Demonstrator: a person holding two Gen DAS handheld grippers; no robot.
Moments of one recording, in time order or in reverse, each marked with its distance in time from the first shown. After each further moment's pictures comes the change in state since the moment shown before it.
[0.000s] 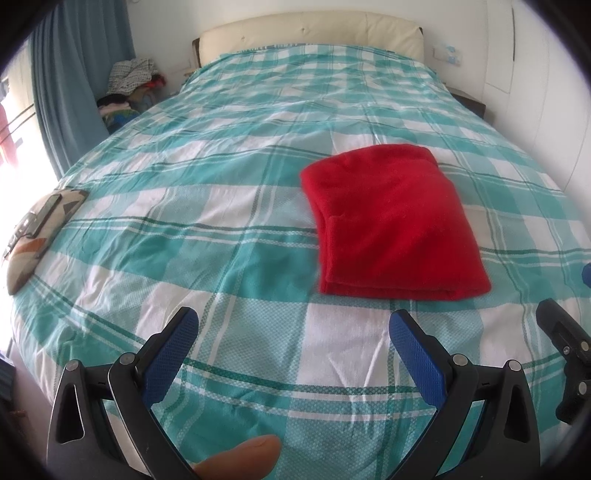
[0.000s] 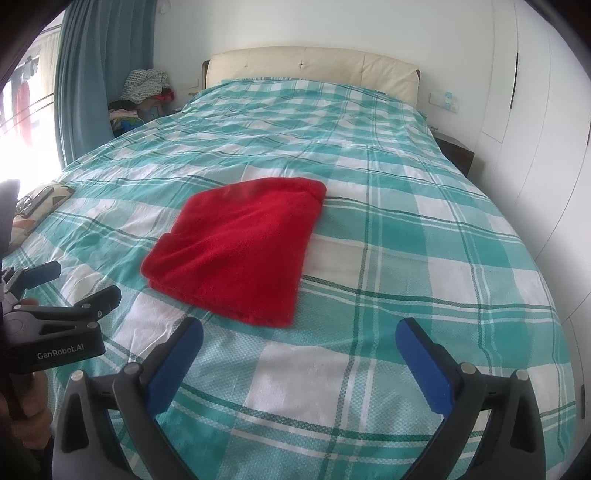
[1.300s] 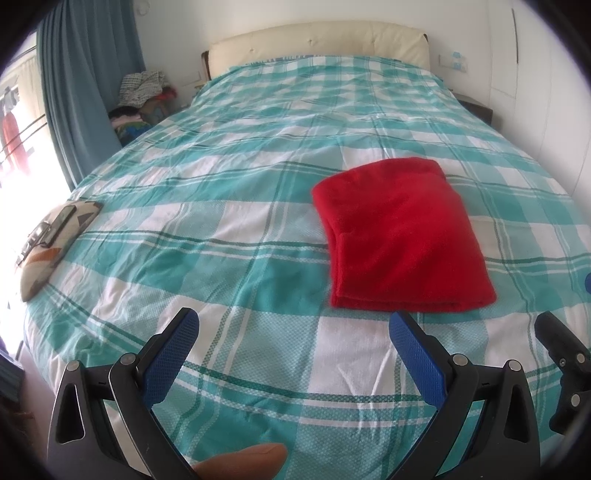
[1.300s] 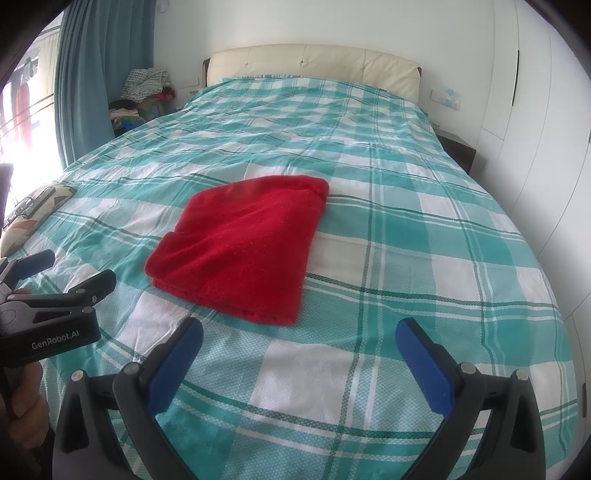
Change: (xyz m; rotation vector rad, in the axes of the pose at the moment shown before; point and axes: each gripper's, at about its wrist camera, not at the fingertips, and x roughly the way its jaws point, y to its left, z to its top) left arm -0.009 -0.001 0.006 0.008 -0.047 0.057; right arm 0.002 0.001 0.000 0.006 0.011 0.004
